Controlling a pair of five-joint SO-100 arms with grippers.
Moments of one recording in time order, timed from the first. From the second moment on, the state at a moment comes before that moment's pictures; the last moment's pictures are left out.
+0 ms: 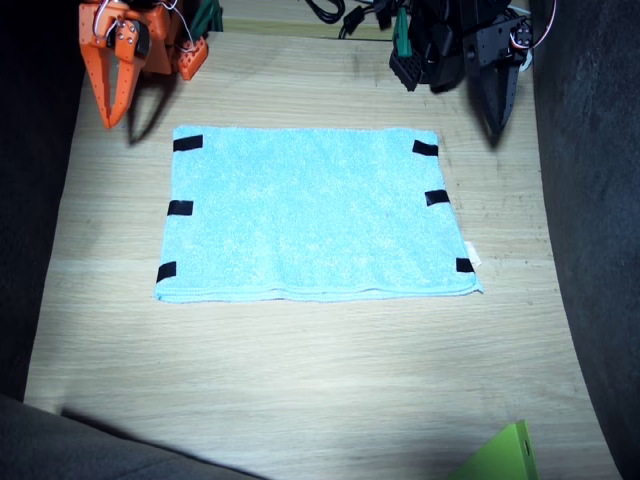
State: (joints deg) arm 0 101.5 181.7 159.2 76.8 91.4; arm 1 82.4 180.4 160.7 74.9 86.6
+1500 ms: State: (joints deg) arm 0 98.3 137.8 130.1 69.0 90.0; arm 1 85.3 120.0 111.1 76.9 78.0
